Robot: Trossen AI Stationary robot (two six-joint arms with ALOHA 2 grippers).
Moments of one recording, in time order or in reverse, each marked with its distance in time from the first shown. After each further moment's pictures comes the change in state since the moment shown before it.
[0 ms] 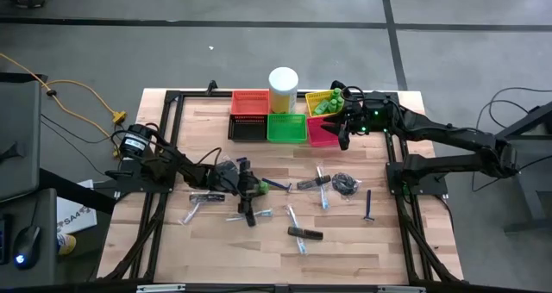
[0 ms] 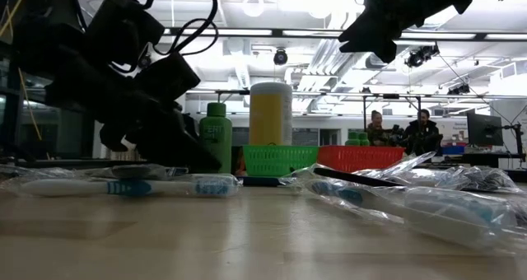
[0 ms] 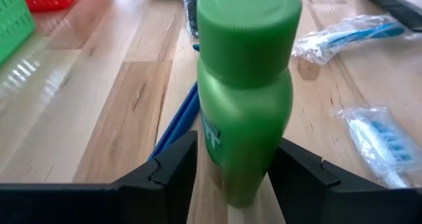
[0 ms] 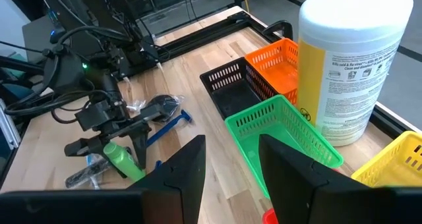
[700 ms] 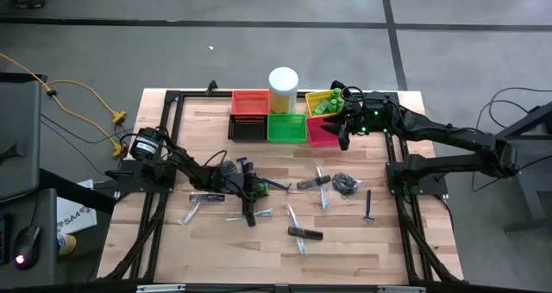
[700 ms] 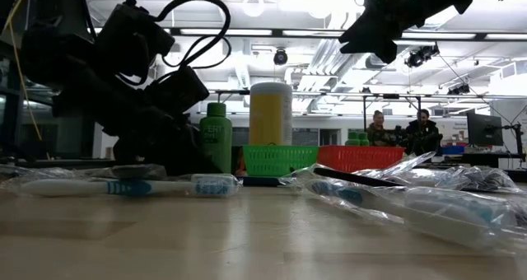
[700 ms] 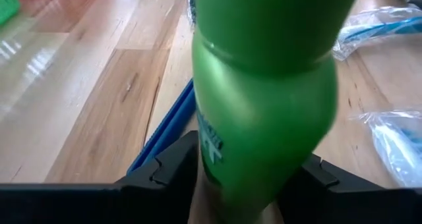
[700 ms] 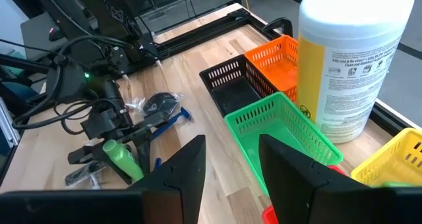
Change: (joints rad) left arm -0.002 0.097 0.049 0.023 -0.016 -0.045; right arm 0.000 0.000 0.000 -0.009 0.000 -0.002
